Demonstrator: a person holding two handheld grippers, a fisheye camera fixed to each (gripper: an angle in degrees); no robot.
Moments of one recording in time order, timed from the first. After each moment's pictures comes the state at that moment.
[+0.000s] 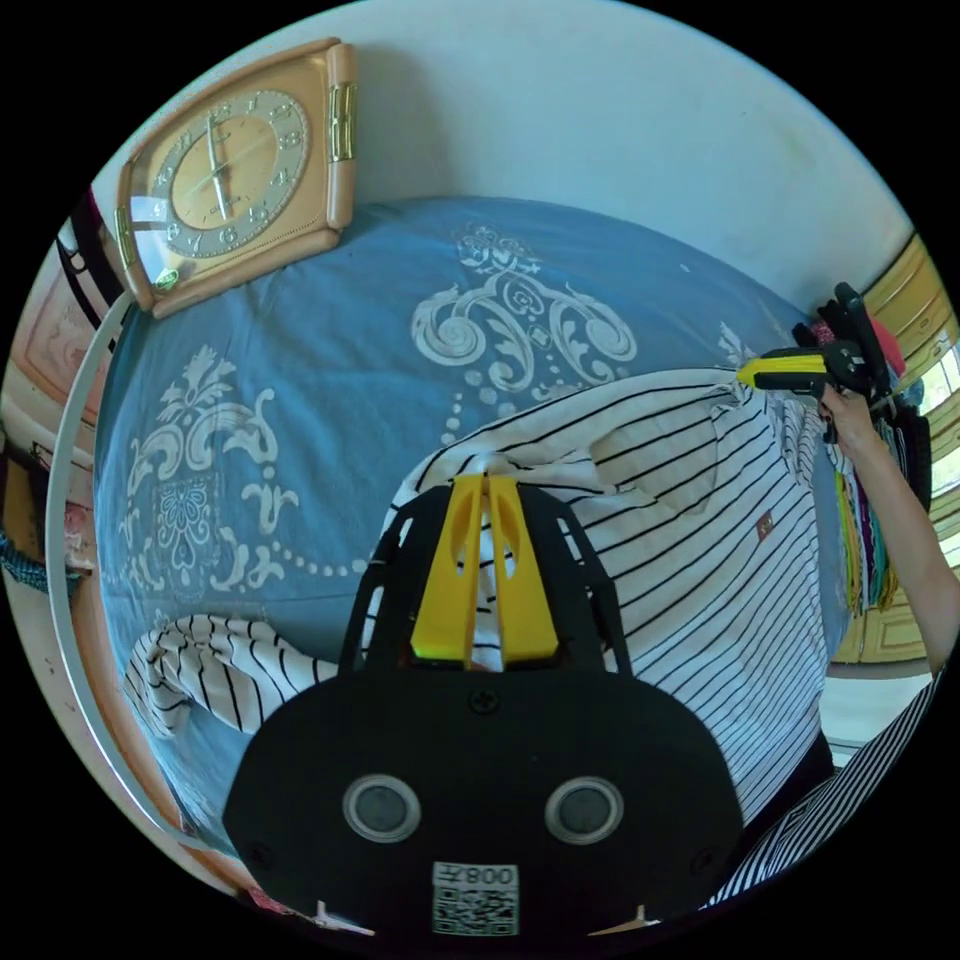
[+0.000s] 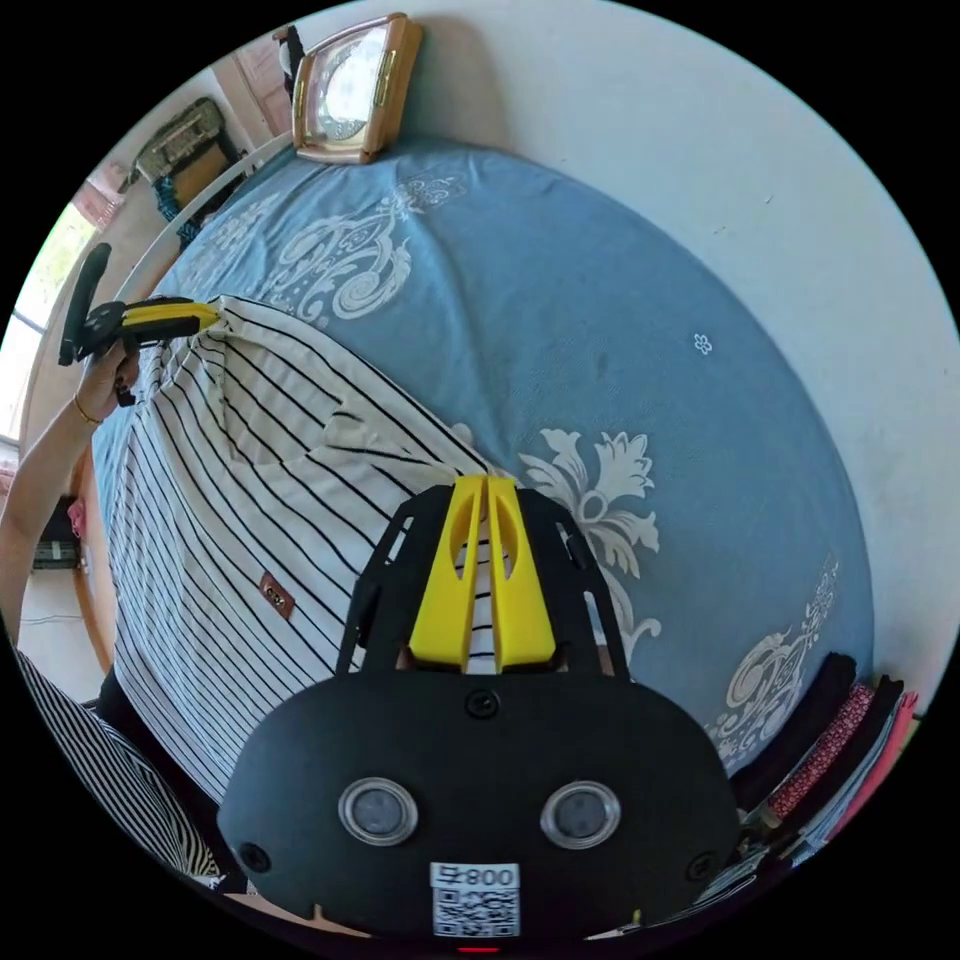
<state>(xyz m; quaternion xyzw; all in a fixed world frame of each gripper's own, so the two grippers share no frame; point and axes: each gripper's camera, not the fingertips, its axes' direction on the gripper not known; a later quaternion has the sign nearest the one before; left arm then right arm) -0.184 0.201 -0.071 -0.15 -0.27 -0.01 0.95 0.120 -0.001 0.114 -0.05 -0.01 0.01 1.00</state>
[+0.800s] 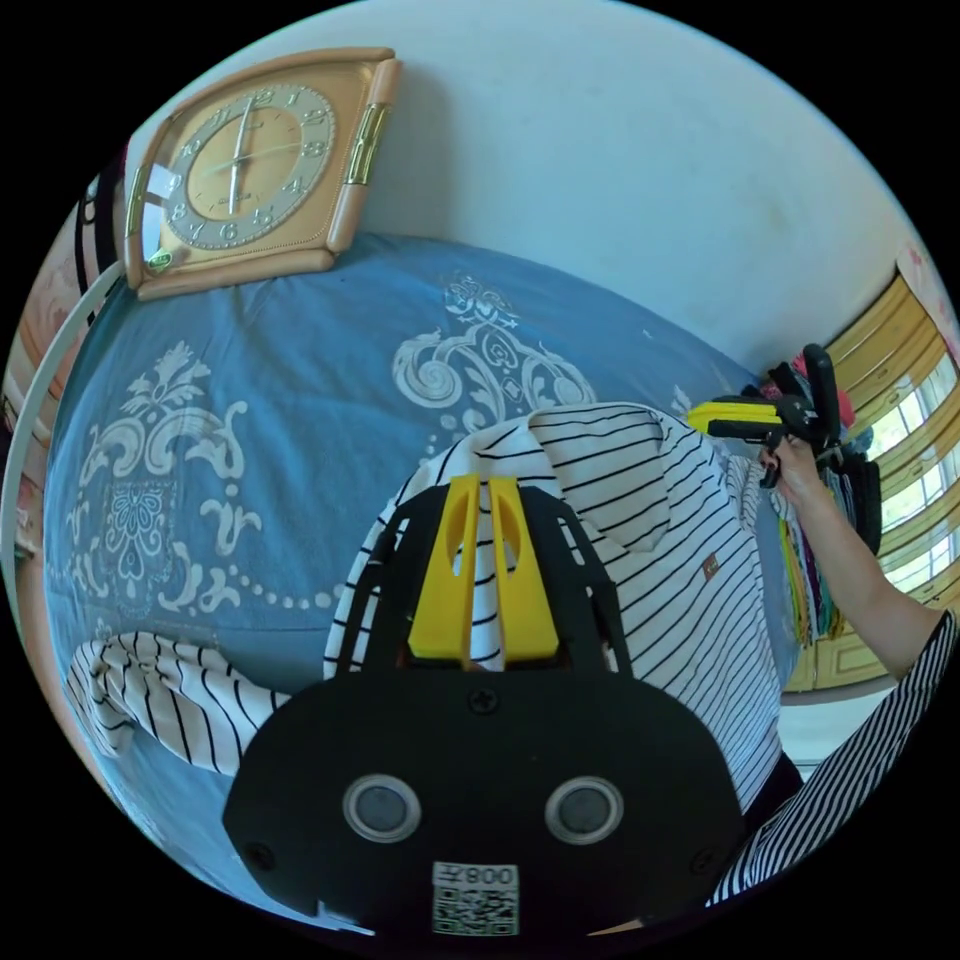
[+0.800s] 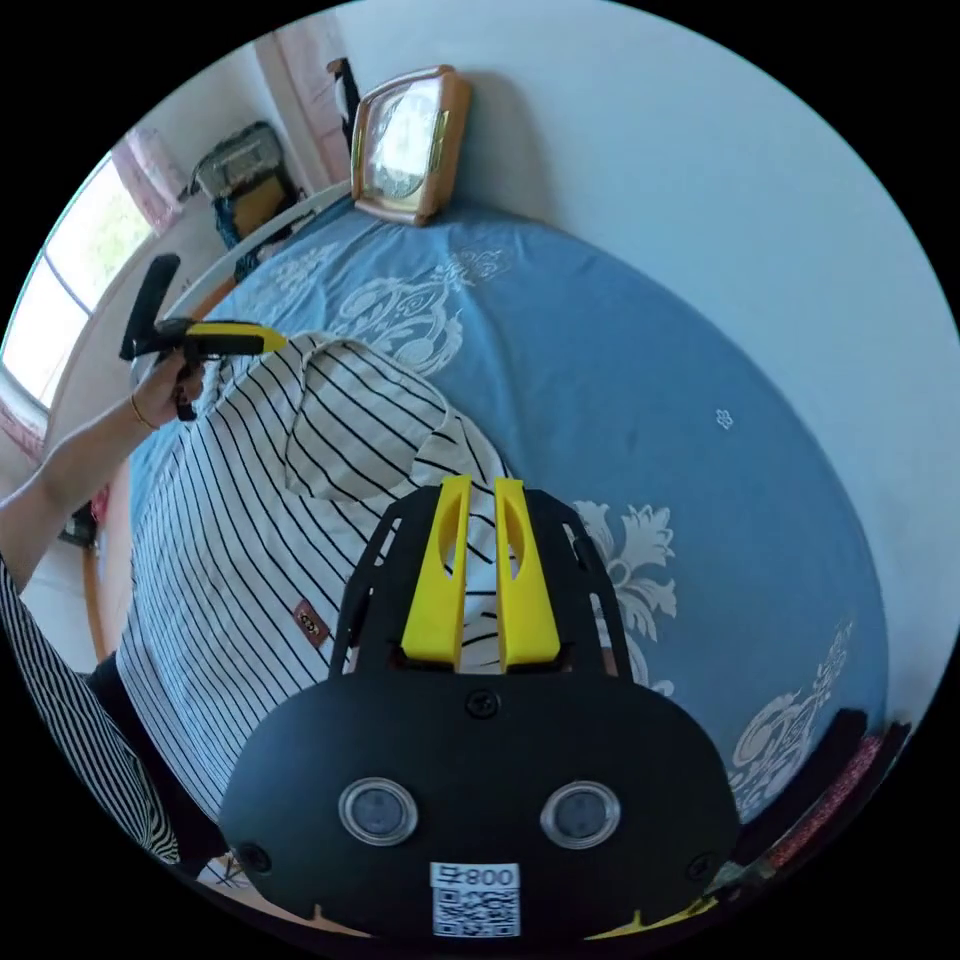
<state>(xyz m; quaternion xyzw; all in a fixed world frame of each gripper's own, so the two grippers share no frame) -0.252 0.107 0.041 -0.08 -0.21 -0.04 0.97 0.131 -0.087 0.136 0.01 -0.05 -0.03 1.00</state>
